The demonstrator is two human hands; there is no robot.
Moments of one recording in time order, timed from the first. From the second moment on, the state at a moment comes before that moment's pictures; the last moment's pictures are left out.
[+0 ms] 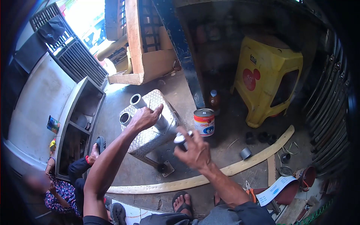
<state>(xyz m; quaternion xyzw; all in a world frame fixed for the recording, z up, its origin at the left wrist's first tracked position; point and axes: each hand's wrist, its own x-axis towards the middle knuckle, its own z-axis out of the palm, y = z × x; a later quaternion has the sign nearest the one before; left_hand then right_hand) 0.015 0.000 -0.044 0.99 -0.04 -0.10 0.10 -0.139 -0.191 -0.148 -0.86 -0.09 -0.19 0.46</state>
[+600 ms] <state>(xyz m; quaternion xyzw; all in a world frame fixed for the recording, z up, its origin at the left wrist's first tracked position) 0.005 0.005 -0.038 0.97 -0.20 -0.10 0.08 -0.129 -0.205 -0.141 -0.82 0.01 -0.32 0.47</state>
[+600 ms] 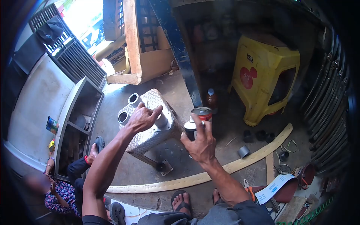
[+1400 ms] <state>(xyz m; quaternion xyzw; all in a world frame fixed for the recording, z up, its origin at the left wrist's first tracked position) -0.002 0.014 -0.030 0.96 -0.26 -0.04 0.08 -0.144 -0.193 -0.151 -0.86 -0.05 -0.19 0.48</state>
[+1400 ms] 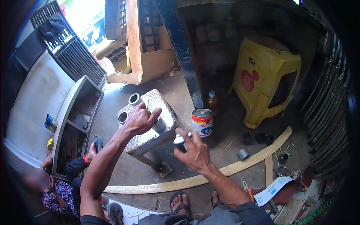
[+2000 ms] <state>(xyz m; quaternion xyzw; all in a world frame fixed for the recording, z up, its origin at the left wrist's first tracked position) 0.005 0.024 -0.041 0.97 -0.20 -0.08 0.12 -0.154 -0.194 -0.138 -0.86 -0.13 0.00 0.48</state>
